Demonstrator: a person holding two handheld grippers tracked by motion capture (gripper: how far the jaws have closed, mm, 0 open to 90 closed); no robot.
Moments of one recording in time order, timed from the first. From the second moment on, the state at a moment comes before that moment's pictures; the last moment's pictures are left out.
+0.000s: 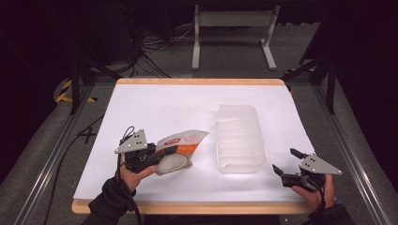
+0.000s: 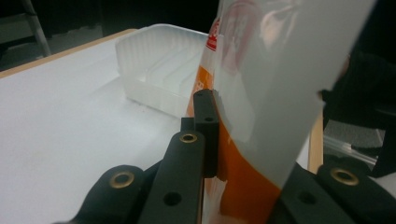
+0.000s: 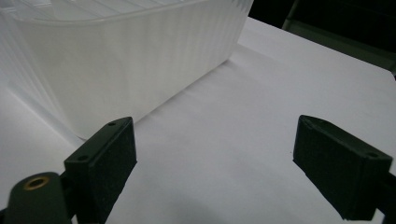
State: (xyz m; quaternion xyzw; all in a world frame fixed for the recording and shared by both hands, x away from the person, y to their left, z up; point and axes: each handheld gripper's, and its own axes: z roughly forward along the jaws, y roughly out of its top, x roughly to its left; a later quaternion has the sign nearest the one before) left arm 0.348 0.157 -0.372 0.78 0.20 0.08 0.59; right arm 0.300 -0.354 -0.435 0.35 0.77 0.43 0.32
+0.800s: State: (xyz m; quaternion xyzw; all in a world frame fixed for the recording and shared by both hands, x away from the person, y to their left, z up) left arm 0.379 0.081 -0.337 0.73 0.13 0.07 0.66; right arm 0.301 -0.359 -0.437 0.37 0.75 0.42 0.34
